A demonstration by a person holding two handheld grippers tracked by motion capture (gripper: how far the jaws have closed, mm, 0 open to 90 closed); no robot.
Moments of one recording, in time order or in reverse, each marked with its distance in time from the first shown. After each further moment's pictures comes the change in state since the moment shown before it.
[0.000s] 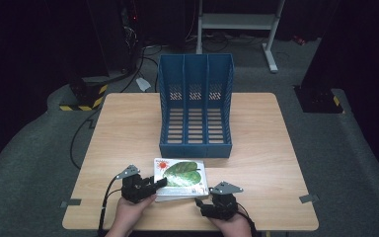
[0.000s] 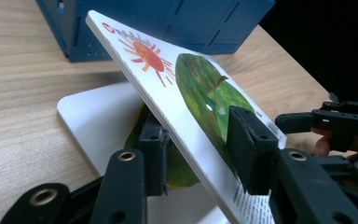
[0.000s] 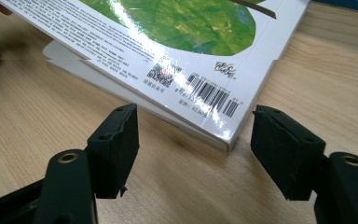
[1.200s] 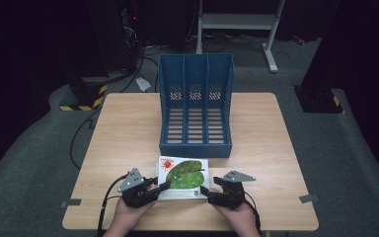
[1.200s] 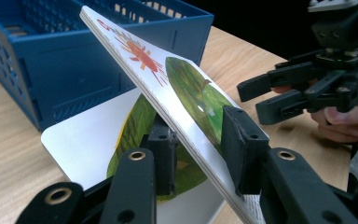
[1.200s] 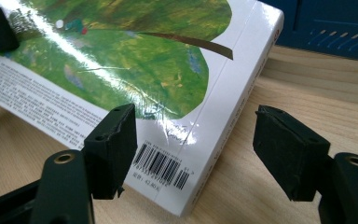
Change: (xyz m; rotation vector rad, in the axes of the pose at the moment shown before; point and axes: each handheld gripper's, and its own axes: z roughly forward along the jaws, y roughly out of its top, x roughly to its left) left arm -0.032 0.004 -0.012 -0.083 -0.042 0.340; right arm -0.032 0.018 -0.006 -0.089 0.068 0.099
